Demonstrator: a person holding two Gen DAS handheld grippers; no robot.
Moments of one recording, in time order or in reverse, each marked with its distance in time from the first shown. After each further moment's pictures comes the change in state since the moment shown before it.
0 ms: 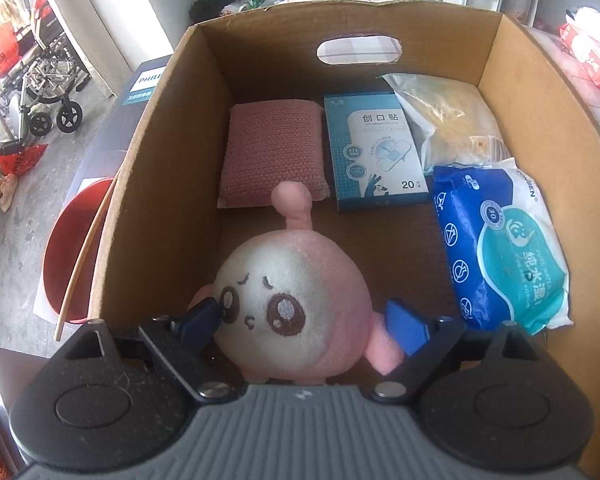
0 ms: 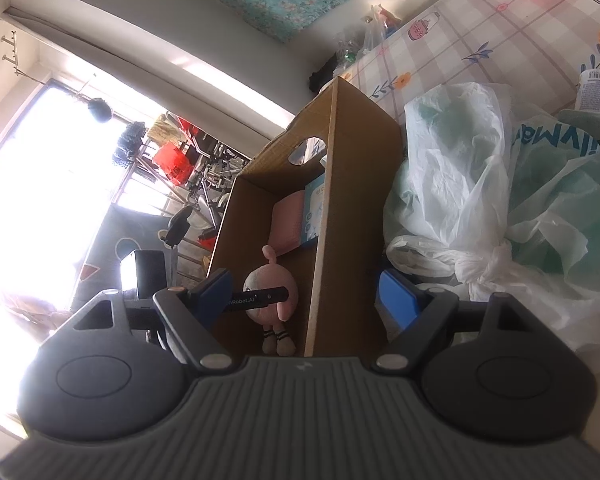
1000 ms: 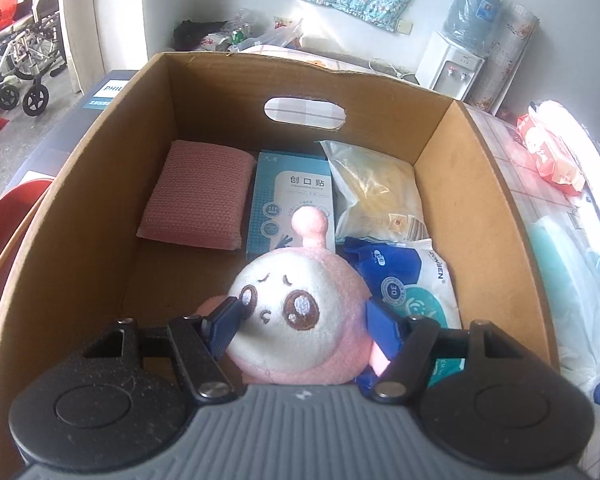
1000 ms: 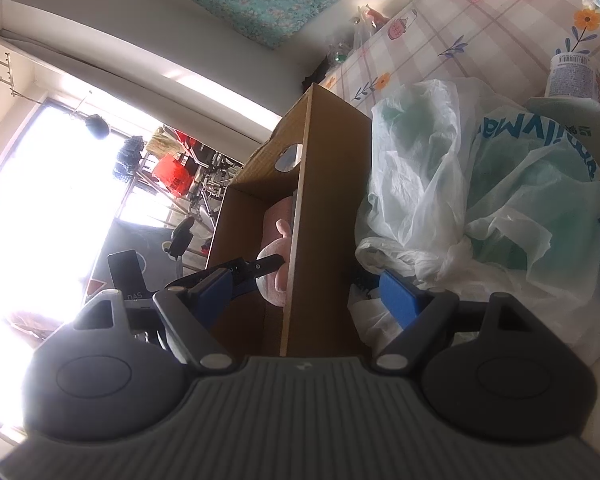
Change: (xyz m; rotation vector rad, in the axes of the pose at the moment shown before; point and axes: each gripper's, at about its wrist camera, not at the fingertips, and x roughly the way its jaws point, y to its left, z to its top) left arm -0.012 -0.021 0.005 -0.184 -0.166 -0.223; right arm -0.012 -0.026 -0.001 0.057 -0.015 0.005
